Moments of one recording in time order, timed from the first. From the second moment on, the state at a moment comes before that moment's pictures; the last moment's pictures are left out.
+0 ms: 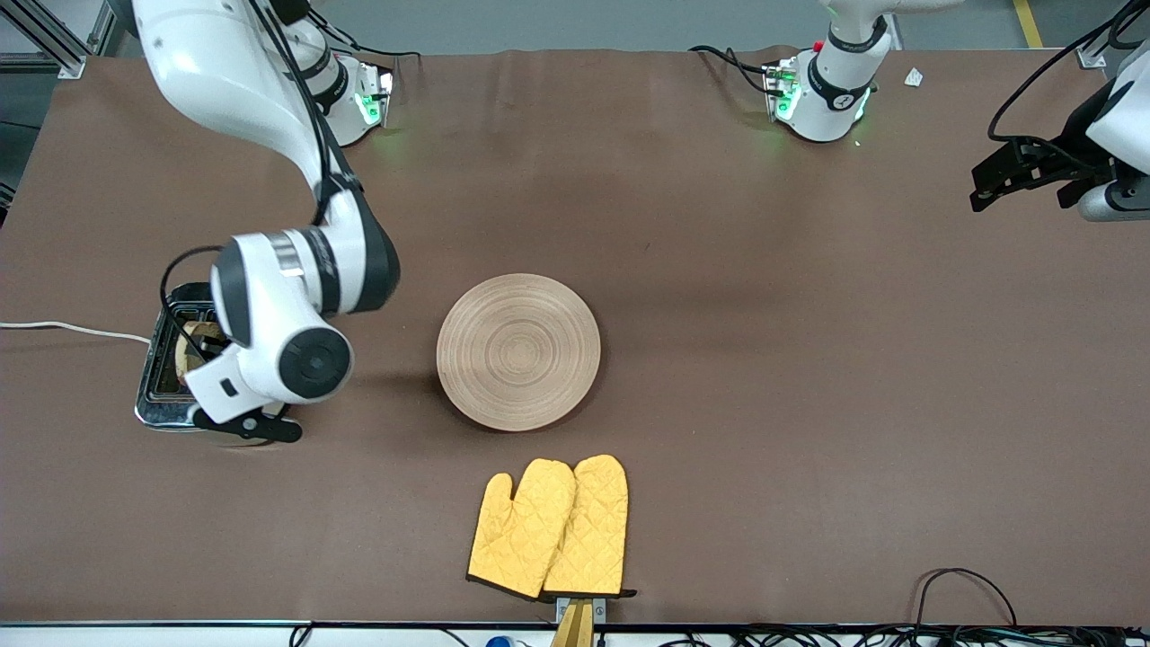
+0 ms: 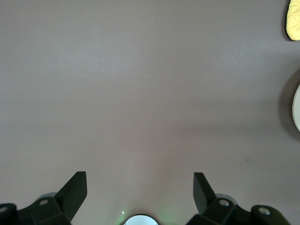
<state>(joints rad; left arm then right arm) -0.03 -0.02 -0.08 -1.48 0.02 1.42 -0.12 0.40 0.61 -0.11 -1.19 -0.46 1.37 0.50</state>
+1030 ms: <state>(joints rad) -0.03 -0.01 -0.08 -1.48 0.02 1.42 -0.12 0.13 0.03 -0.12 -1.45 -0.09 1.38 0.26</state>
